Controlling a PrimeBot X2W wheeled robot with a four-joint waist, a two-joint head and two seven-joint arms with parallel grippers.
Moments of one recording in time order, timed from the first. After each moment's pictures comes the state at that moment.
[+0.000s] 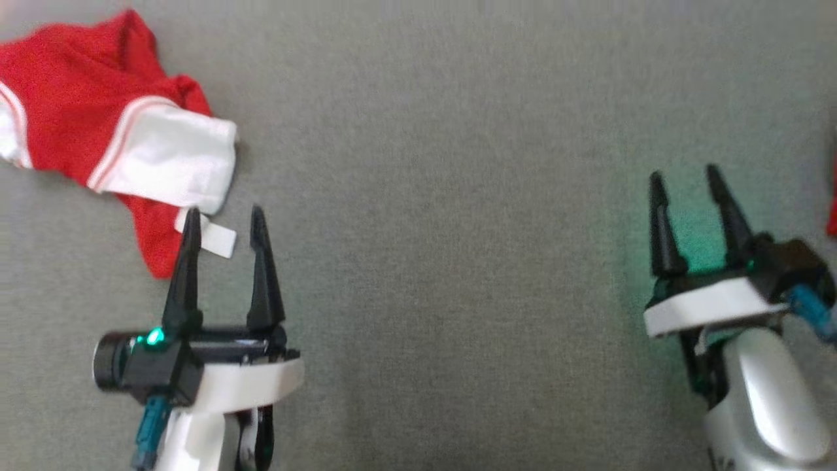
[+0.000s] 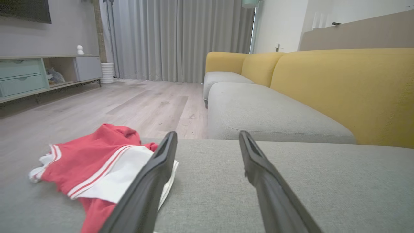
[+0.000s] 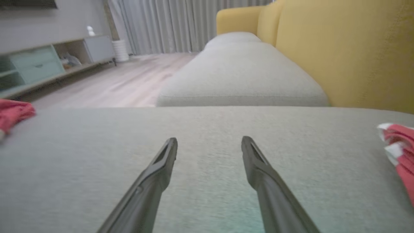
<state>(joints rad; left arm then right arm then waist) -0.11 0.05 -0.18 -0.02 -0.17 0.08 -0.26 -0.27 -0.11 0.01 0.34 0.09 0.12 -0.25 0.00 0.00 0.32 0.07</state>
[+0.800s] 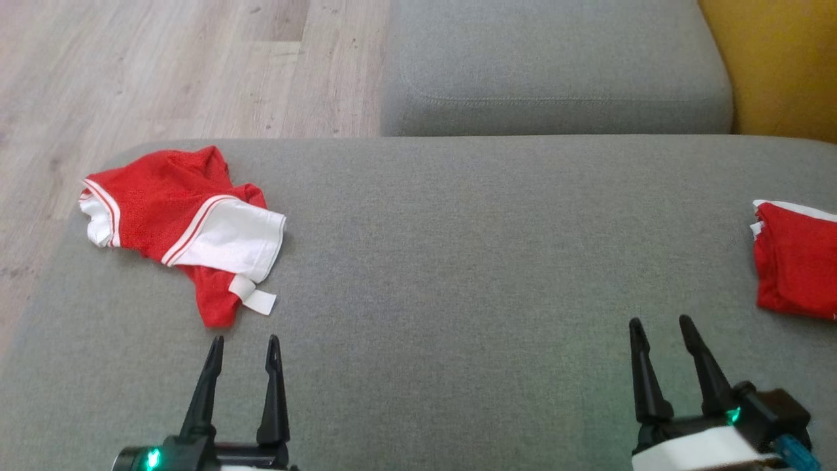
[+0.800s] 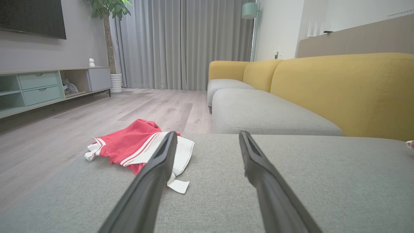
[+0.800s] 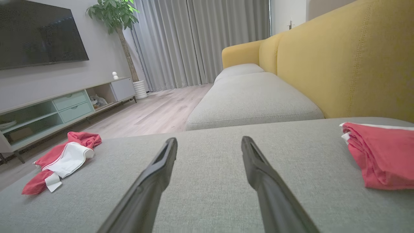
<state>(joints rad) 0.15 0.05 -0.16 0.07 -0.11 0.04 -0.26 0.15 -0.05 0.07 0.13 0.20 0.12 -0.25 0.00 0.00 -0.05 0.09</state>
